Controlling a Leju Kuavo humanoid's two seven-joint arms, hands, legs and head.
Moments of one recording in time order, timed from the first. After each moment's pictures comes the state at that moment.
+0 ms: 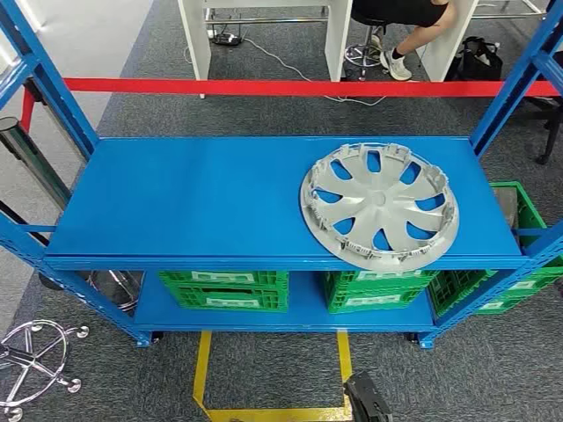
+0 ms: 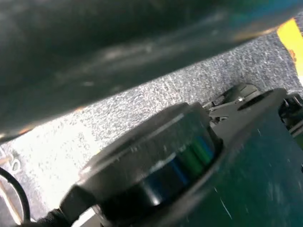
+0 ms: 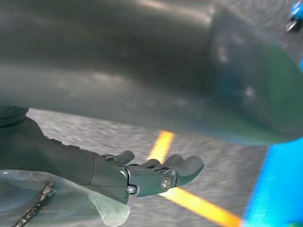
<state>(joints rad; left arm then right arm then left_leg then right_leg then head) 0.00 -0.15 0.65 -0.27 -0.89 0.01 -0.24 -0.05 0.05 0.09 -0.30 0.09 -0.07 -0.40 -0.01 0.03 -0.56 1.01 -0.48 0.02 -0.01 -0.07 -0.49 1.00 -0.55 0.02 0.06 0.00</state>
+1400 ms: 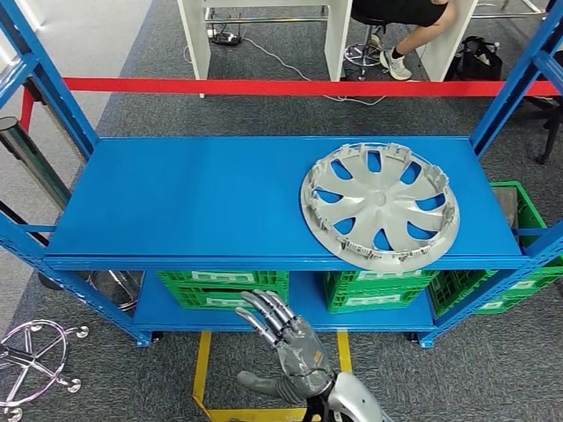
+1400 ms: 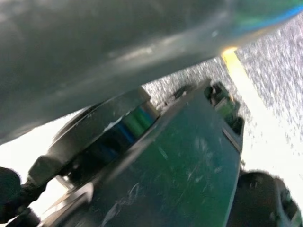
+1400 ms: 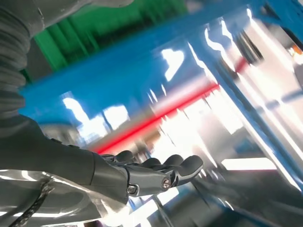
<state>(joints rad) -0.03 -0.19 0.81 -0.21 -1.12 -0.01 -0.50 0.04 -0.07 0.73 -1.49 0.94 -0.67 -0.43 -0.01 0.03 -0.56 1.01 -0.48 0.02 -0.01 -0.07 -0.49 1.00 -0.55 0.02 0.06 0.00</state>
